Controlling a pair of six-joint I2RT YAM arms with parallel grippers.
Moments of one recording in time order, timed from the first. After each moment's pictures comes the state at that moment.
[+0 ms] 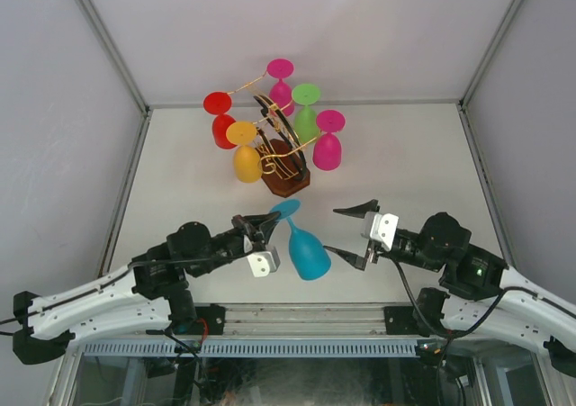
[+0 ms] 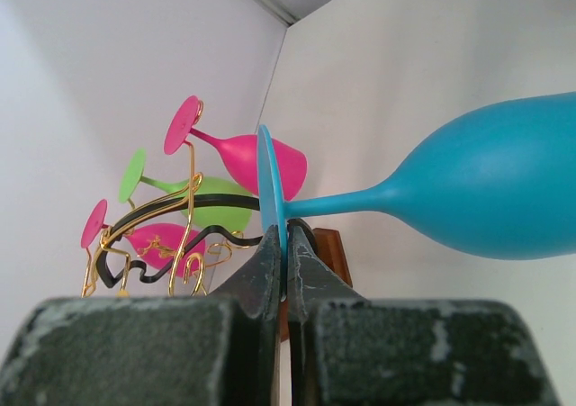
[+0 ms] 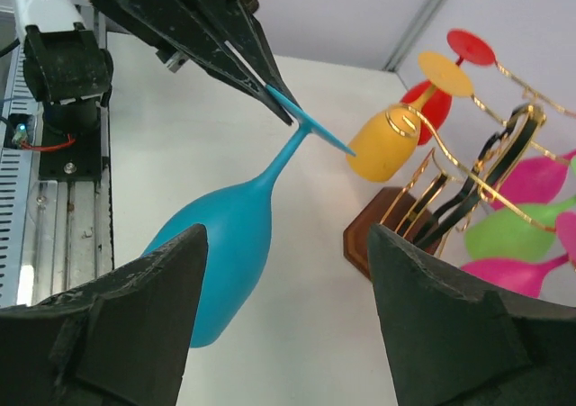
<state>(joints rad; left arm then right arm) -1.18 0.66 0.70 -0.13 -0.10 0.81 1.09 0.59 0.78 -0.25 -0.18 -0.40</state>
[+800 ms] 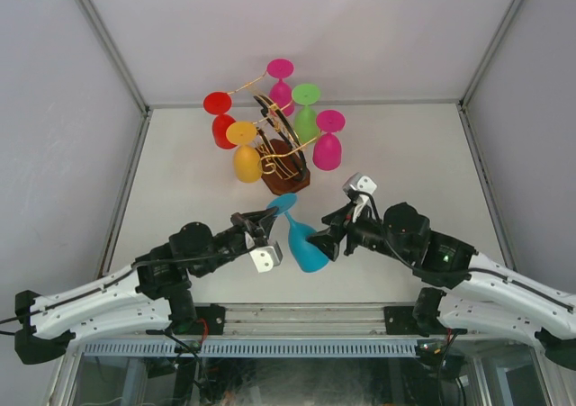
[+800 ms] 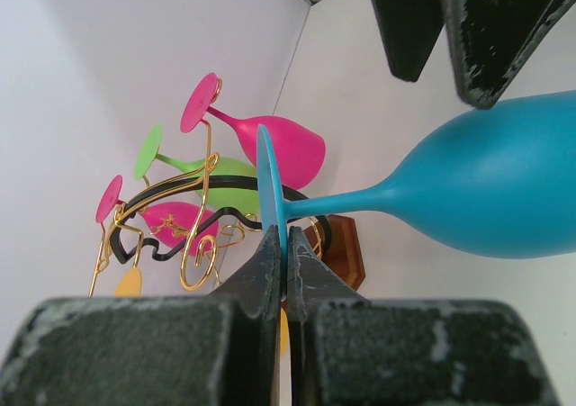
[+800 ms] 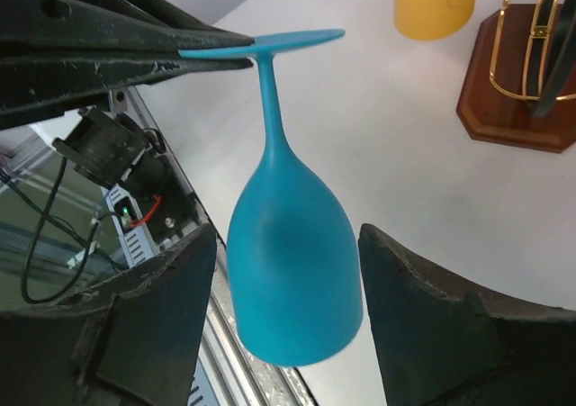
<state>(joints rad) -1.18 0.67 0.68 -0.08 -0.18 0.81 1.06 0.75 0.78 -0.28 0.02 0.31</state>
